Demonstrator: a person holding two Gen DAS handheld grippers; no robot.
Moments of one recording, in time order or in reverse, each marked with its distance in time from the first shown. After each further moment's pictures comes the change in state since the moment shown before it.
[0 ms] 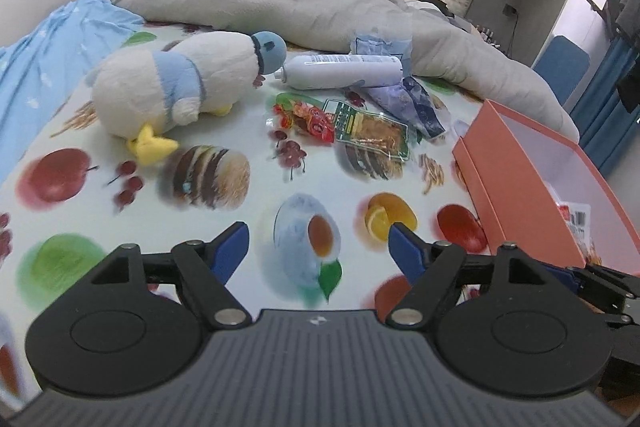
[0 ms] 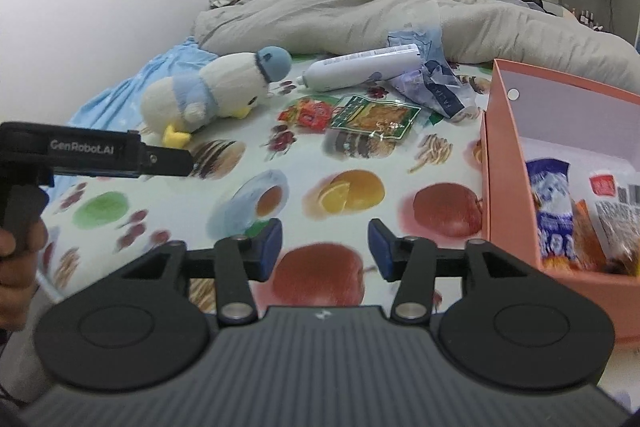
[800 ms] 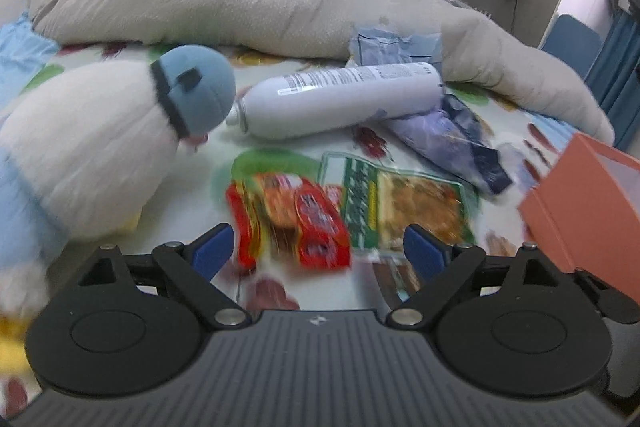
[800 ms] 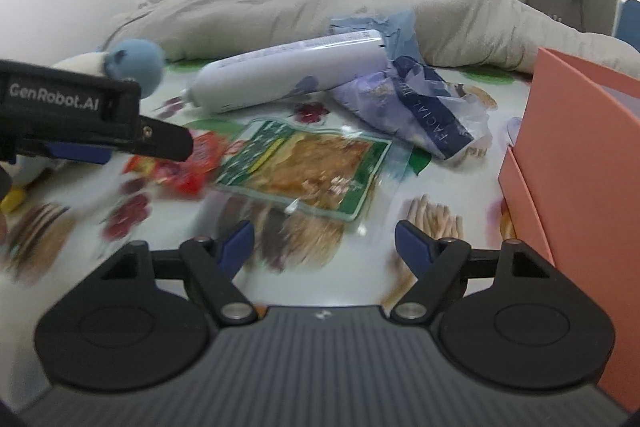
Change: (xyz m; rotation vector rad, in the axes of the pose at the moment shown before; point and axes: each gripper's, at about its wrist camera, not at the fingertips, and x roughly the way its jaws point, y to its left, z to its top) left arm 0.227 -0.002 0.104 0.105 0.007 -0.019; right arm 0.206 -0.053 0.047 0.040 -0.047 -0.180
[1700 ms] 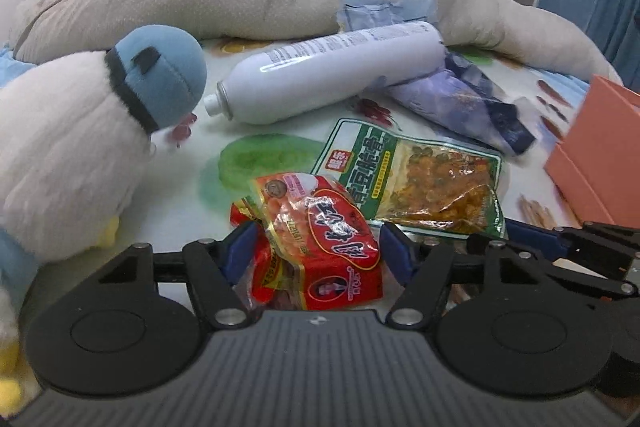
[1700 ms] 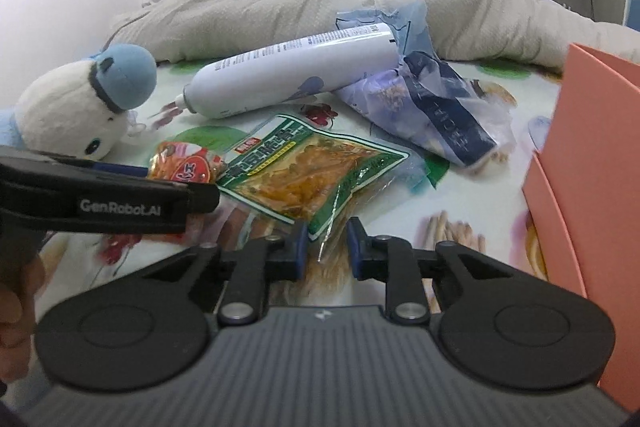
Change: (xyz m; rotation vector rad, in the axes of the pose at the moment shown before) left arm 0.023 -0.010 -0.017 0.124 0.032 0.016; right arm 0.002 0.000 0.005 0.014 0.025 0.042
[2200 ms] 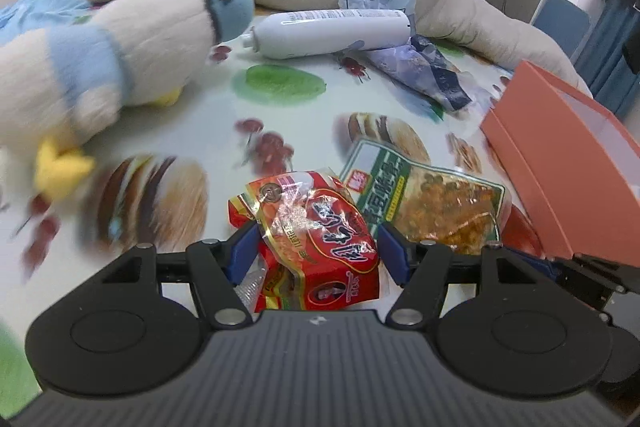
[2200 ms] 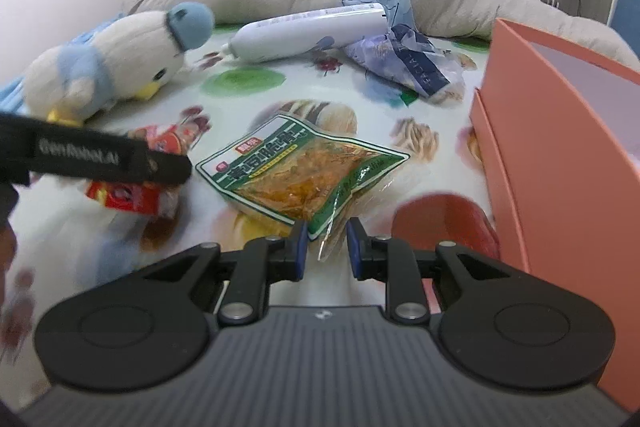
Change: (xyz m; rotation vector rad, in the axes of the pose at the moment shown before) left arm -0.125 -0.005 -0.079 -0.147 0.040 -0.039; right arm -0.116 0.028 -0.062 -0.060 0.074 -0.045
